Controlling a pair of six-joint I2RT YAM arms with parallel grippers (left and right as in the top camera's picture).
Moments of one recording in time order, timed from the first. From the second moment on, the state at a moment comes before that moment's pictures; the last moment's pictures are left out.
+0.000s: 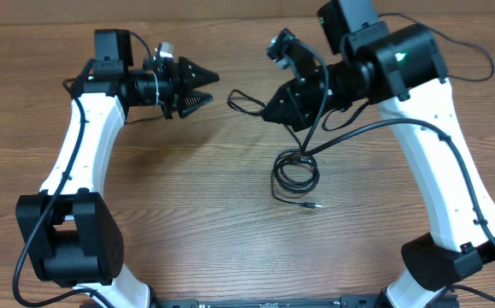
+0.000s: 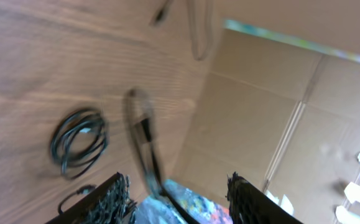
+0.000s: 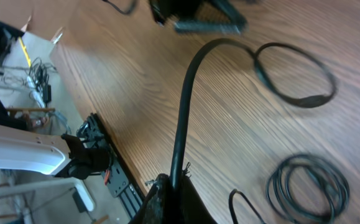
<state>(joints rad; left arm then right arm) 0.00 1.82 1.49 -0.70 1.05 -0.84 0.45 1.82 2.19 -1.50 -0.64 -0.15</state>
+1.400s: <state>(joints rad) -0.03 1.82 1.49 -1.06 0.24 -0.83 0.47 1.82 2.19 -1.40 -0.17 0.28</state>
